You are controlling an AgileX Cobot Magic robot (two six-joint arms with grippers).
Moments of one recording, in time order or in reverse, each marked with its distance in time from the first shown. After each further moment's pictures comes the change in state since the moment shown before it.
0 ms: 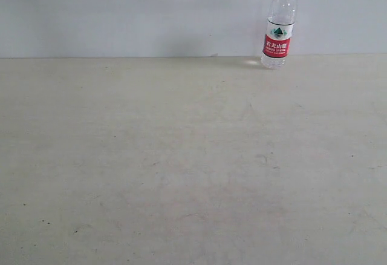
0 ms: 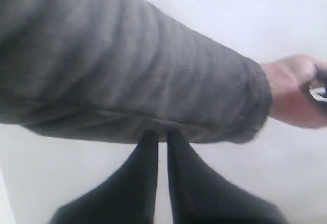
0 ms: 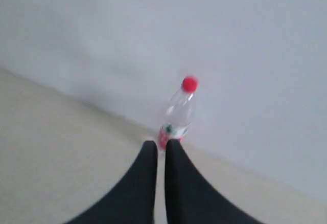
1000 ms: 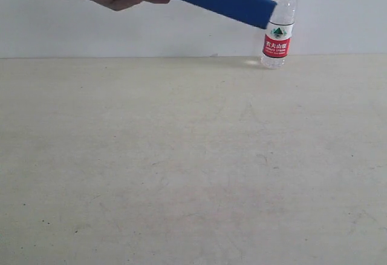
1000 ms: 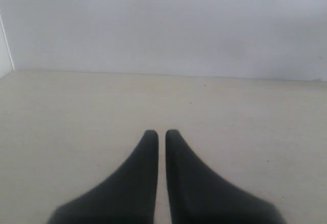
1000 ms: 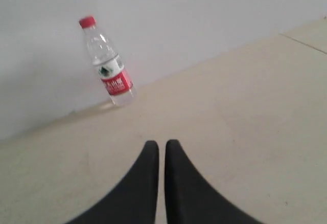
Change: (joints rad) left arm 0.000 -0.106 0.574 -0.063 -0.149 -0.104; right arm 0.000 -0.807 1.333 0.409 -0.768 0.122
